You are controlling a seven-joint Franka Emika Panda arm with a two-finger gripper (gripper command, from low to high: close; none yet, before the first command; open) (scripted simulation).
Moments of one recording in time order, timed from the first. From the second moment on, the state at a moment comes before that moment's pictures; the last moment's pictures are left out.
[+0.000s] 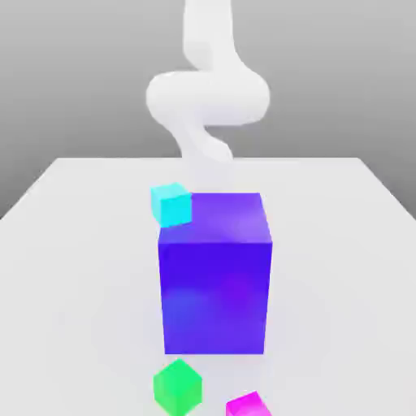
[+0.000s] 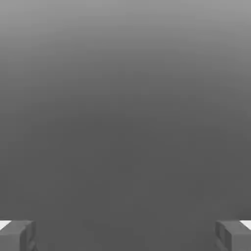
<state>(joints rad) 0.06 -0.74 -0.05 -2.30 0.03 2.31 0.70</state>
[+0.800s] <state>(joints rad) 0.46 -0.14 -0.39 -2.28 0.39 2.38 -0.37</state>
